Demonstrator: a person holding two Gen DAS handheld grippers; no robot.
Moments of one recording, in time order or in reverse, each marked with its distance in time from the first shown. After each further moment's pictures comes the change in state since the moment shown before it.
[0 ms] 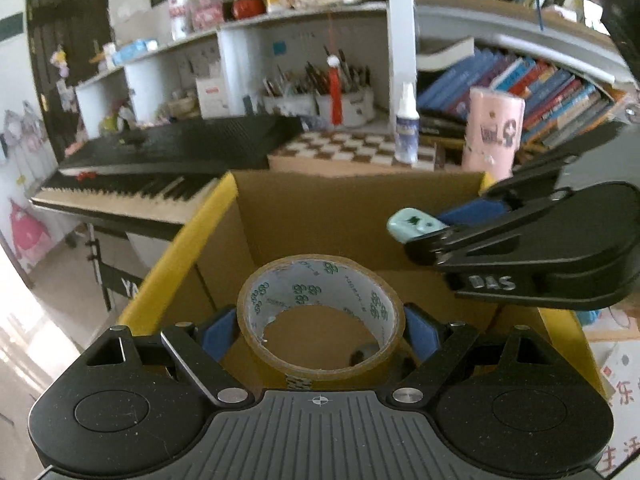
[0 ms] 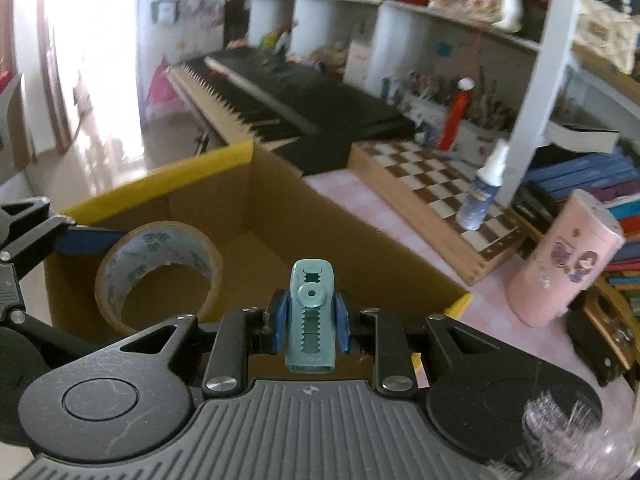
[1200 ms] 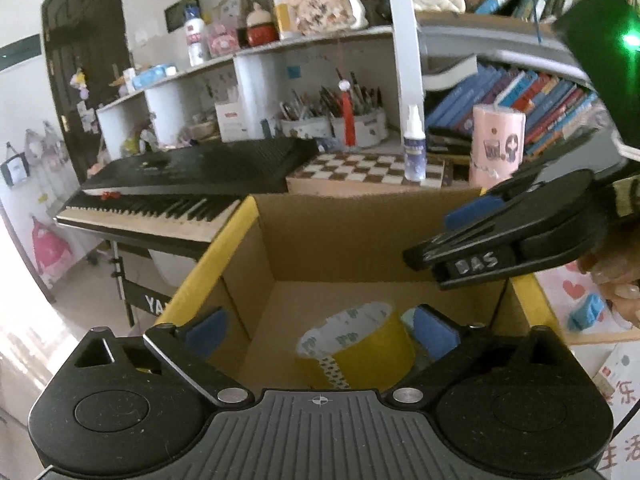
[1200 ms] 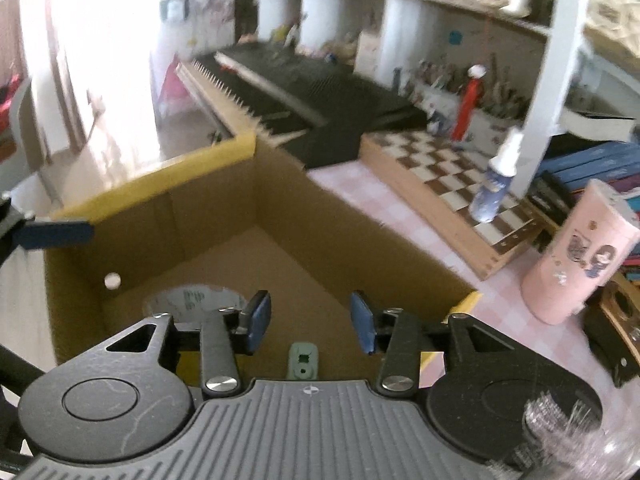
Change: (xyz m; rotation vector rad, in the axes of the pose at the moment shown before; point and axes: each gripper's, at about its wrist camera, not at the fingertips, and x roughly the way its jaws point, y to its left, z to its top) left arm -0.035 -0.007 -0.001 0.008 -0.083 0.085; right arm -0.003 -0.015 0.001 0.042 -0.013 0.046
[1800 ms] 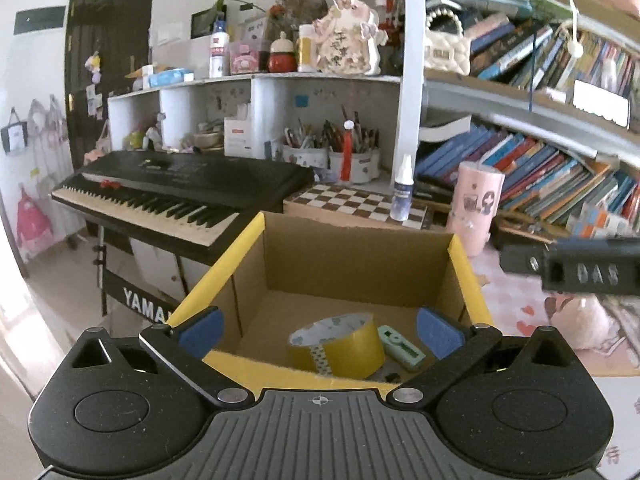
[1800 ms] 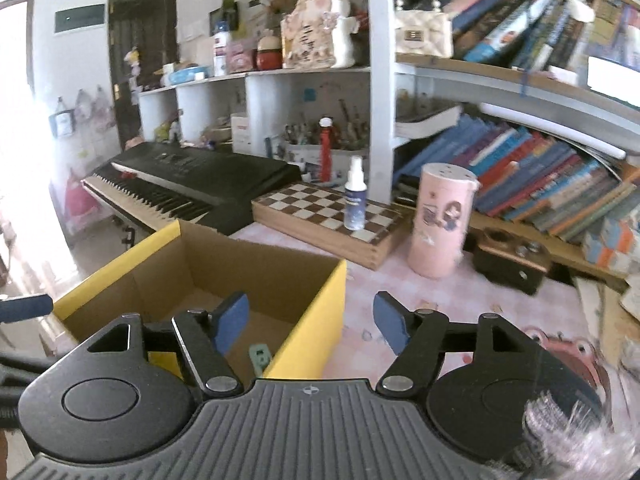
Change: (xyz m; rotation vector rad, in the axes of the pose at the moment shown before) left arm -0.049 0.029 -0.013 -0.153 -0.085 -0.096; right arm -0.114 0.015 -0.053 0.315 -0.221 -0.290
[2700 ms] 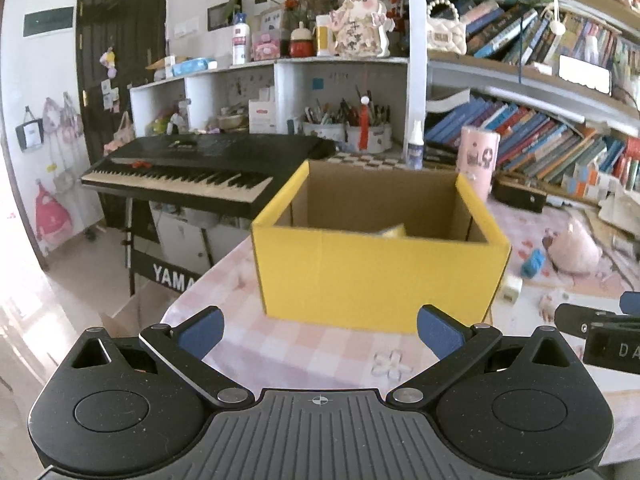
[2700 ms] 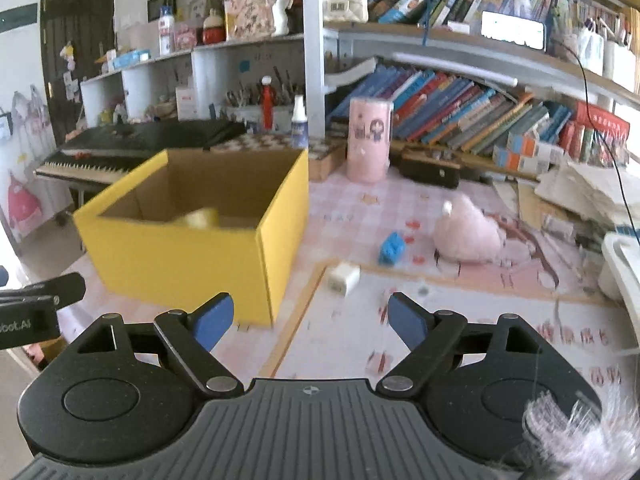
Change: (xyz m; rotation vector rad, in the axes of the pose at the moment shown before) left arm -0.081 0.039 -0.065 0.052 0.049 0.039; right arm -0.105 0.071 -0.112 0.121 0.071 -0.224
